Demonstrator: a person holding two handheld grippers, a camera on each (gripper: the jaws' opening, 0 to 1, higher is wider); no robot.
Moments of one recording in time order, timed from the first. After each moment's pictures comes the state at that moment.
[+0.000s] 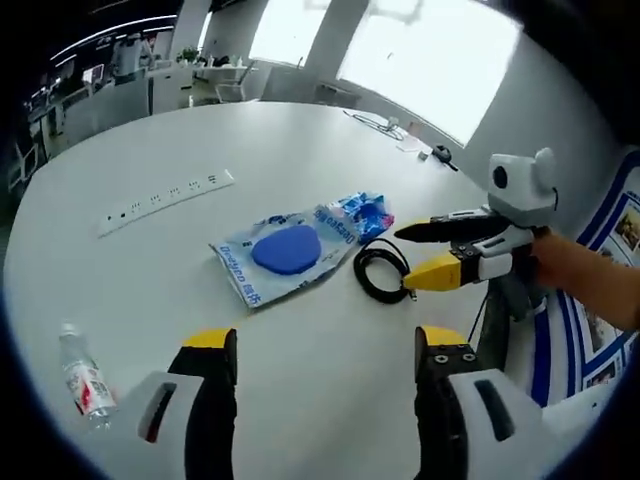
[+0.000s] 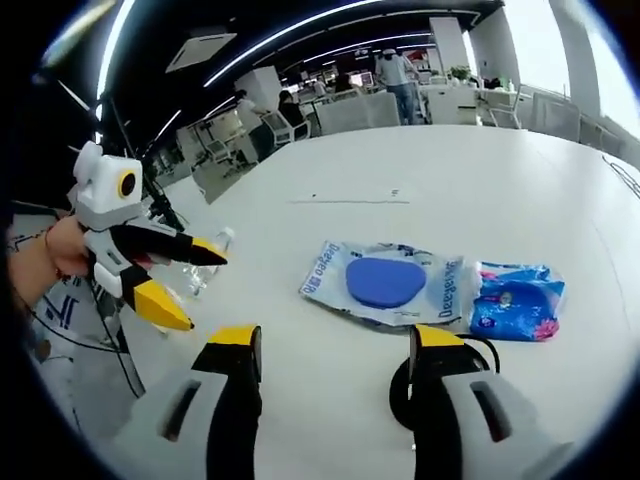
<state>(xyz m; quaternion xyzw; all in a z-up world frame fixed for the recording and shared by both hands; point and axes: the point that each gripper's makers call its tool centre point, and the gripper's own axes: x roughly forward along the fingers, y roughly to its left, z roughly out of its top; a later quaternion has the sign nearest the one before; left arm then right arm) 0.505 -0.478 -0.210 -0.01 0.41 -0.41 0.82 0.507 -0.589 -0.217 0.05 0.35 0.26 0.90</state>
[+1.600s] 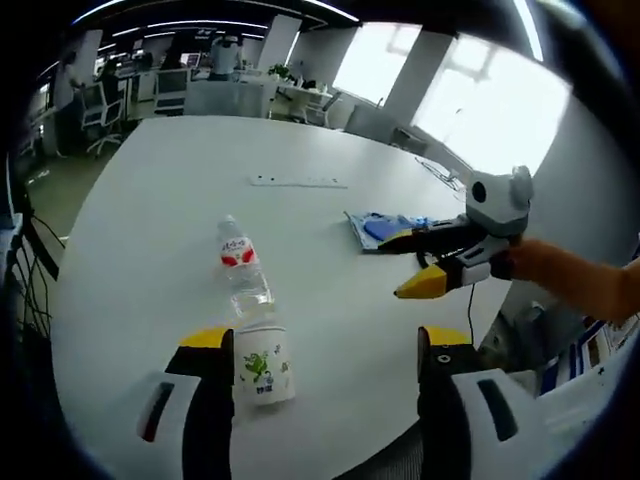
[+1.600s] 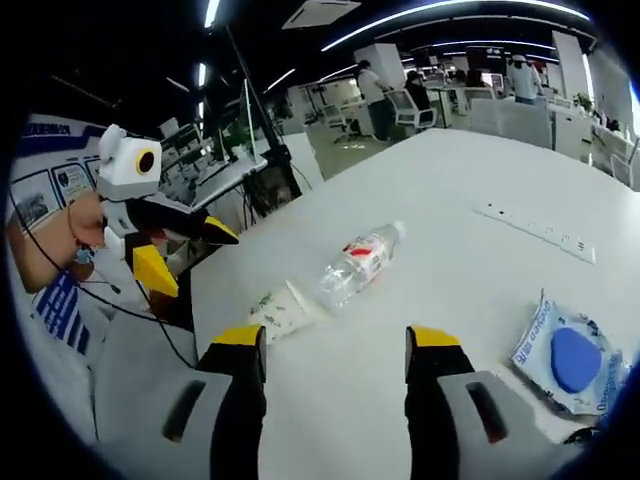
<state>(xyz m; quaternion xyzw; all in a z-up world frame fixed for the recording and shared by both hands) 0.429 -0.246 -0.184 -0.08 0.38 -0.27 0.88 0.472 -0.347 -0.208 -0.03 0.34 0.49 0.80</state>
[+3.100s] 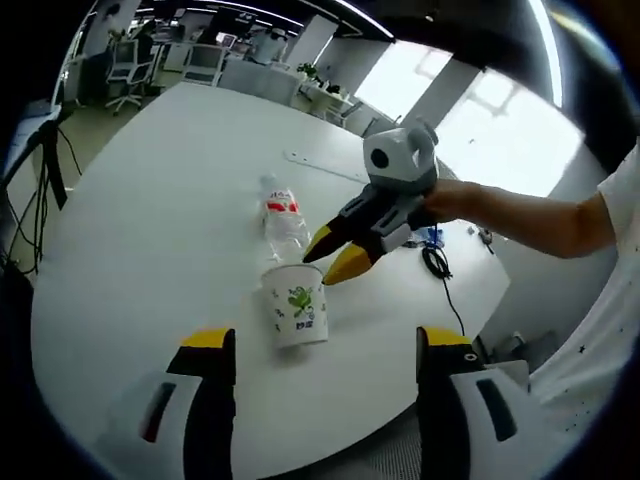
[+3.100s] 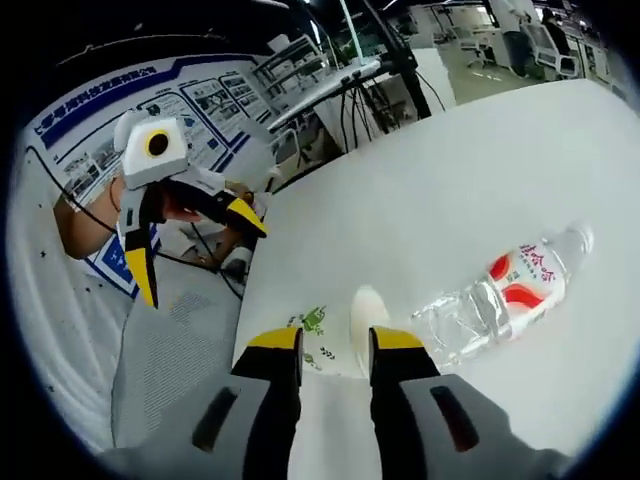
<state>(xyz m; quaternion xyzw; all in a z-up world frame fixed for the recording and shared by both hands) 0.385 -0.191 -0.230 -0.17 0.39 -0.25 0.87 0.456 -0.228 -0.278 -0.09 0.44 0.70 0.55</state>
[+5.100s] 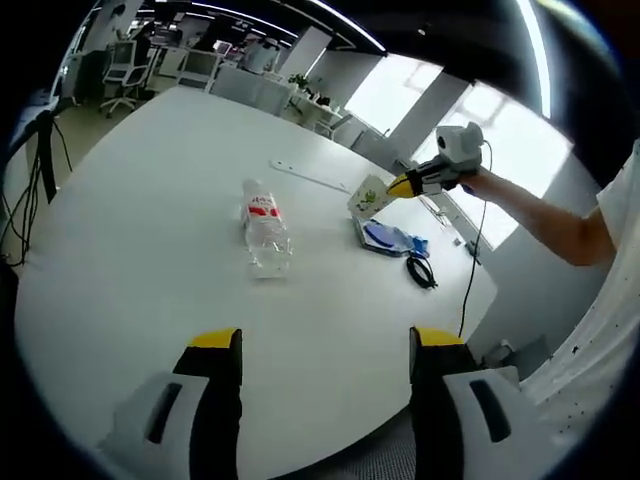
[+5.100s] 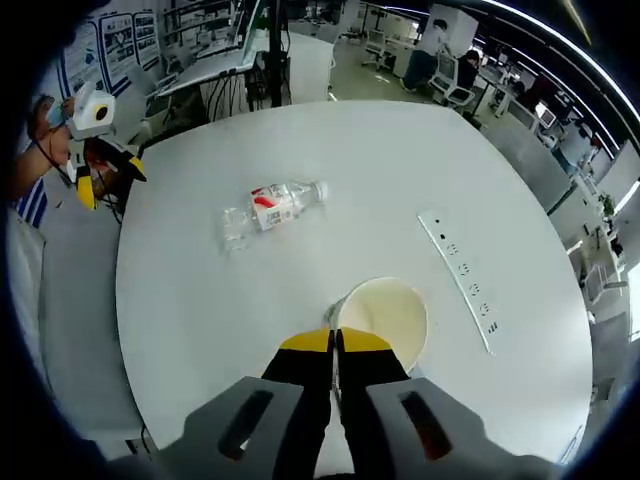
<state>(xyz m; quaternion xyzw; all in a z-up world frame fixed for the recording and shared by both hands) 0.381 -0.206 -0.224 -0.20 0.36 -0.27 0.87 0.585 -0.425 -0.211 -0.33 0.39 0.46 0.73</state>
